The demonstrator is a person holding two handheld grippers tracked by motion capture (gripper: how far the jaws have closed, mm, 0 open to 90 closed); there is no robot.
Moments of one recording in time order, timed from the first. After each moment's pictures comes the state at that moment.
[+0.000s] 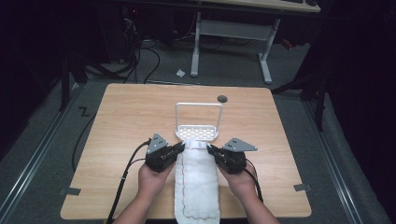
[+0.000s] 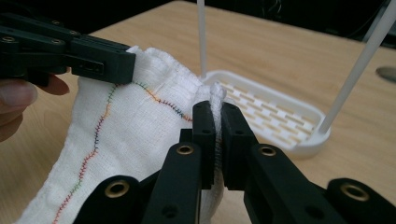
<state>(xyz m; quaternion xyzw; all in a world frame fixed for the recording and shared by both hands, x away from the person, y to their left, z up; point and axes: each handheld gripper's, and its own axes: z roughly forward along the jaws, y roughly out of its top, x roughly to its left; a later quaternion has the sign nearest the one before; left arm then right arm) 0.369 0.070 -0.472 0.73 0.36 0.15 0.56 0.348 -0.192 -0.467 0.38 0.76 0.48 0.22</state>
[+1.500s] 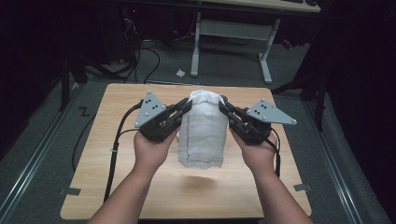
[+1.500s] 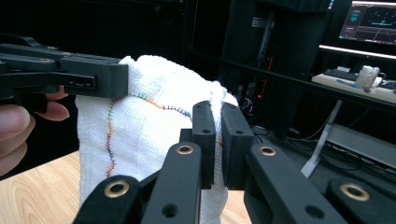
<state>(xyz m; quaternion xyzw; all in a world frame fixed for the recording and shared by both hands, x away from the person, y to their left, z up) 0.358 0.058 -0.312 0.68 0.26 0.25 0.64 0.339 -0.203 -0.310 0.31 0.68 0.57 0.33</state>
